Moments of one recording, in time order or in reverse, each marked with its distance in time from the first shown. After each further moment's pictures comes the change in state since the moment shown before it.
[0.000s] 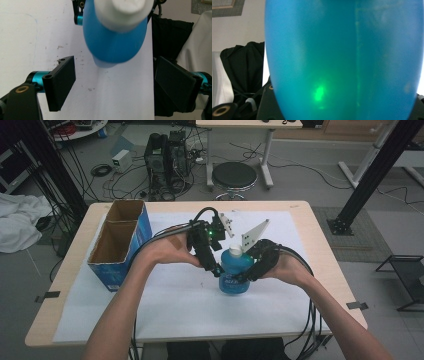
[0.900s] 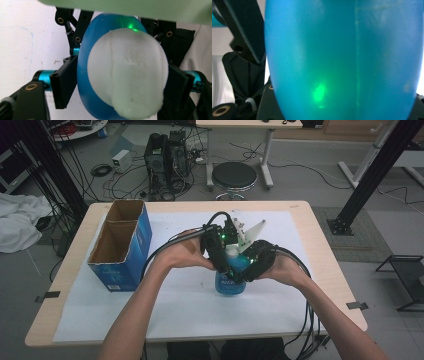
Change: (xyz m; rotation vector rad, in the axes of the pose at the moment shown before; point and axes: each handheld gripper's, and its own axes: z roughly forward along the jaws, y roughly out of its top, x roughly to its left) left arm 0.000 0.017 0.020 -0.031 -0.004 0.019; right arm 0.000 0.005 0.007 -0.017 0.032 -0.031
